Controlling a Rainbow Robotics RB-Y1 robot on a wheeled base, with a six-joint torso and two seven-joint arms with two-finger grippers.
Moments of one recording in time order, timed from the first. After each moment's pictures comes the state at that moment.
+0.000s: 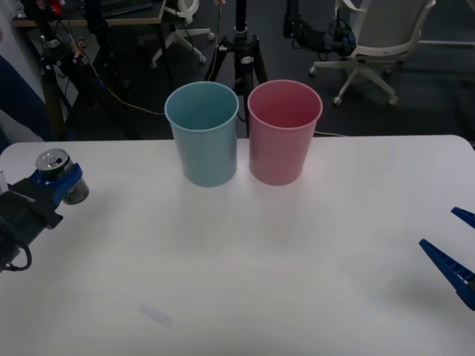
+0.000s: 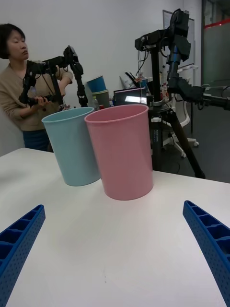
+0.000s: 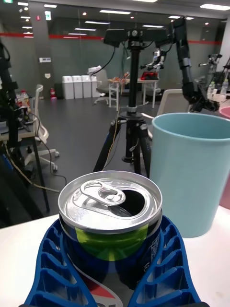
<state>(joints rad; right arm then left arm) 0.35 -0.40 -0.52 -1.66 0.96 -1.22 0.00 0.22 0.63 0.12 -1.75 -0.76 -0.44 -0.19</state>
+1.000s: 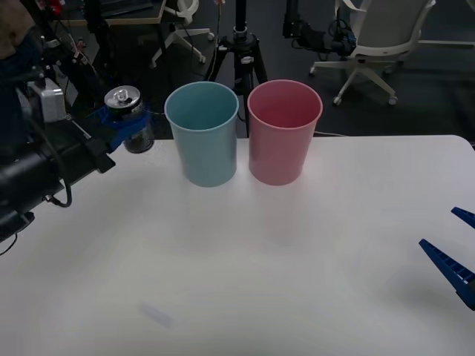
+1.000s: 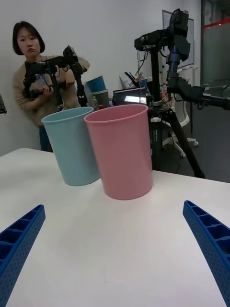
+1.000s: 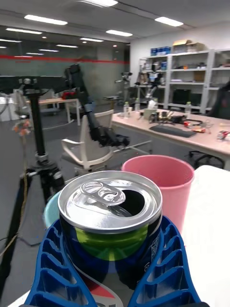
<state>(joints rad) 0.35 -0.40 -0.52 -1.66 0.96 -1.22 0.00 -0.13 0.89 -0.16 -1.87 -0.81 -0.39 0.12</state>
